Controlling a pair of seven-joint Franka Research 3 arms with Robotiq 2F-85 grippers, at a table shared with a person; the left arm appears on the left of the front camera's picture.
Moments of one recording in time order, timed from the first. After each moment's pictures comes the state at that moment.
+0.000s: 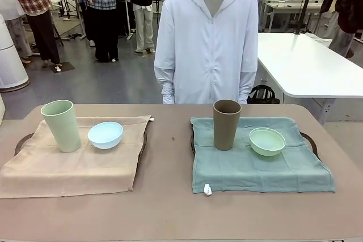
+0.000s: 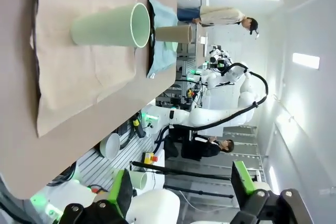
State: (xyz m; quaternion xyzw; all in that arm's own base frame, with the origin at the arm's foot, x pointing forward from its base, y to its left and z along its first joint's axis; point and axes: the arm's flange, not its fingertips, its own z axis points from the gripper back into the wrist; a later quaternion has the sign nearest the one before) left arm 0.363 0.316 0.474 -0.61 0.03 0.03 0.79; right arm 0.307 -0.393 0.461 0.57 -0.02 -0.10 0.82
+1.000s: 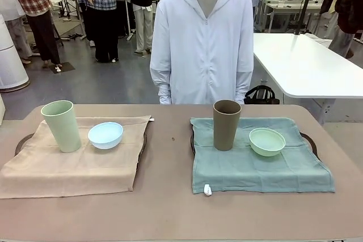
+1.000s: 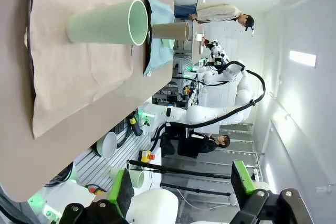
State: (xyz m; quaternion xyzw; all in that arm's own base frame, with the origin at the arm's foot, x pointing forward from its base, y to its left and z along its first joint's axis) left arm 0.365 0.310 0.467 -0.62 0.04 0.02 0.79; right arm 0.302 -0.396 0.462 0.57 -0.02 -0.10 0.81
